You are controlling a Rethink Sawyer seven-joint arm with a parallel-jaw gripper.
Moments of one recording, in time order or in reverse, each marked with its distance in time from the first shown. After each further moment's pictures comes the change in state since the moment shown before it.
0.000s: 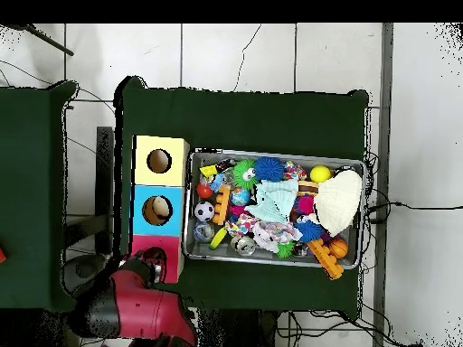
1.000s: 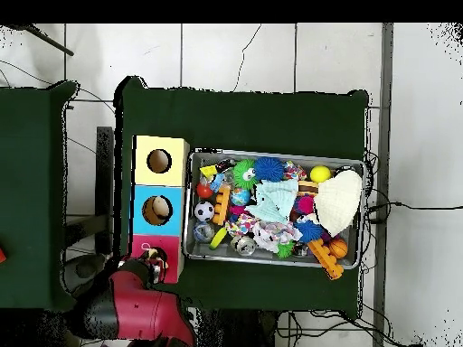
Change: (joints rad) arm 0.012 0.000 -0.006 -0.001 0.000 0.000 0.000
